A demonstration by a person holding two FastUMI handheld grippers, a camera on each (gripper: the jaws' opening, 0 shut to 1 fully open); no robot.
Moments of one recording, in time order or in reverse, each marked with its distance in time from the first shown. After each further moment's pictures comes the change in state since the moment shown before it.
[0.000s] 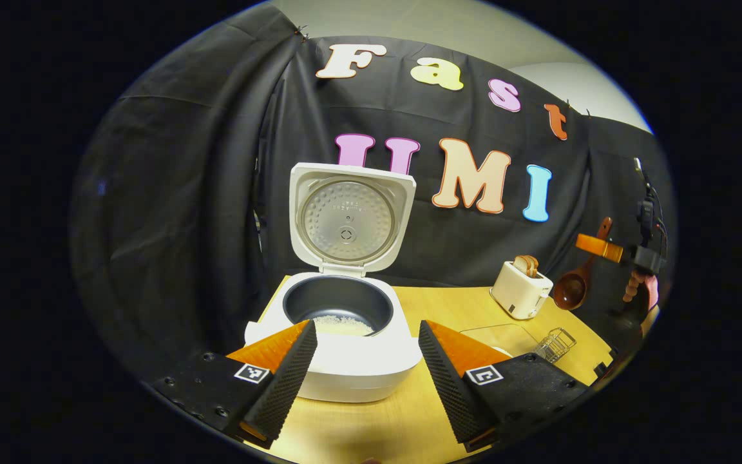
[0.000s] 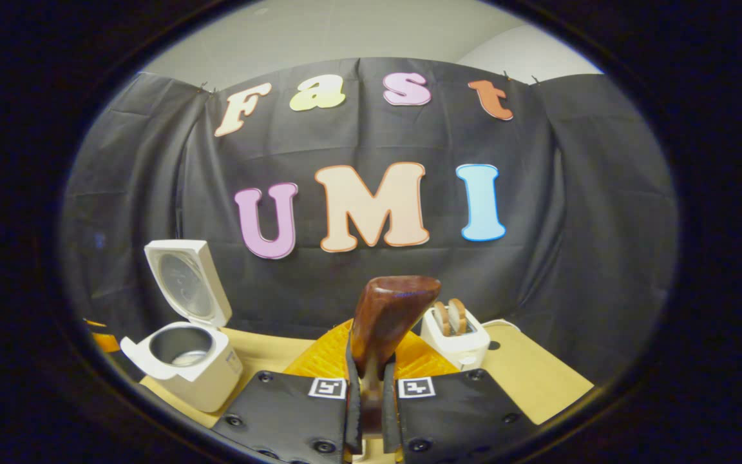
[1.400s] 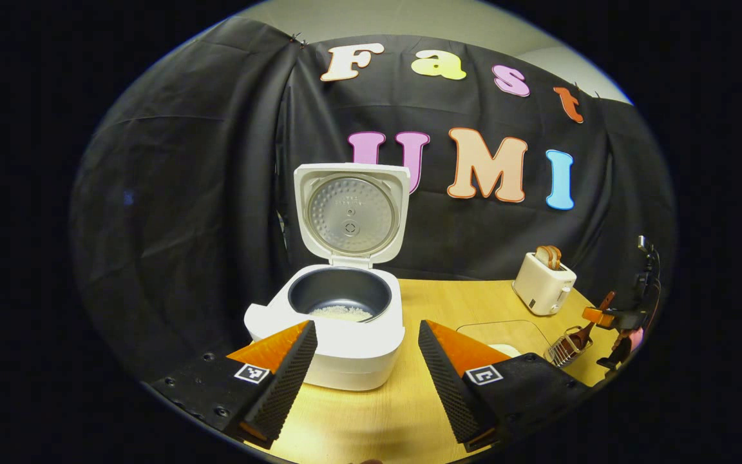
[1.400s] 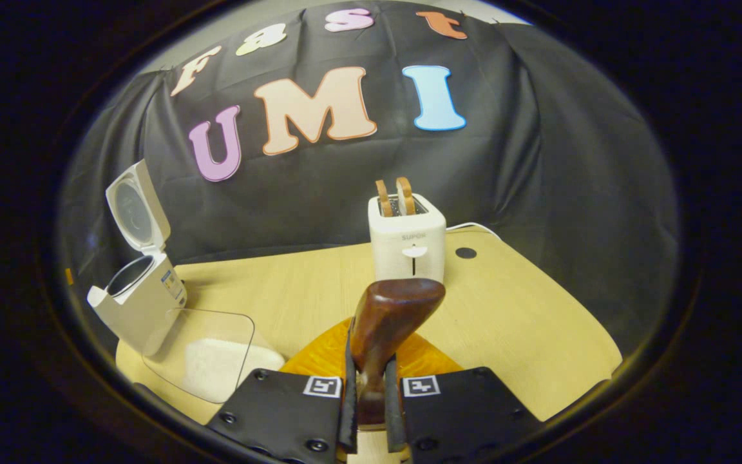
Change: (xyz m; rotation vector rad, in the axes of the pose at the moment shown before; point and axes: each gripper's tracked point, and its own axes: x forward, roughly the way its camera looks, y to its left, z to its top) left arm -0.014 -0.035 -0.011 0.042 0.022 0.159; right arm 0.009 -0.110 -0.192 0.093 0.330 -0.042
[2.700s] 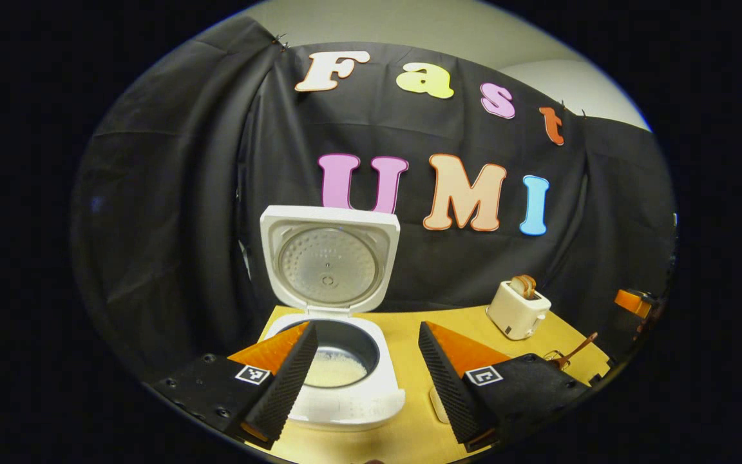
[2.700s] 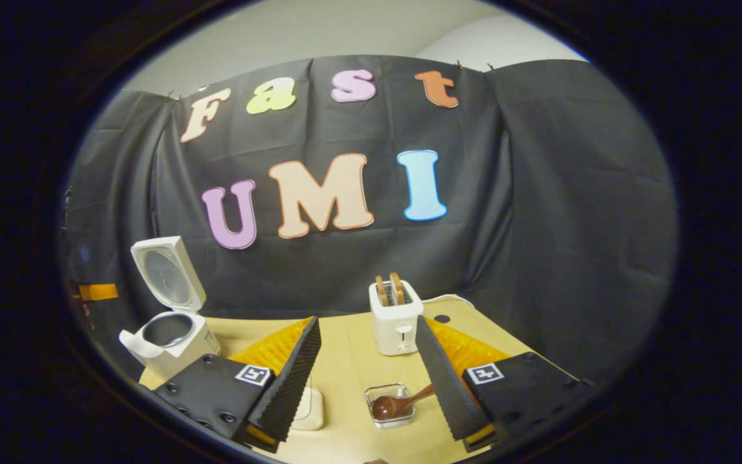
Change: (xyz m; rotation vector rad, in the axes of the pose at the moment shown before) left arm 0.063 0.009 0.111 0.000 -0.074 -0.208; right arm -0.171 0.047 0.144 0.003 -0.285 -0.058
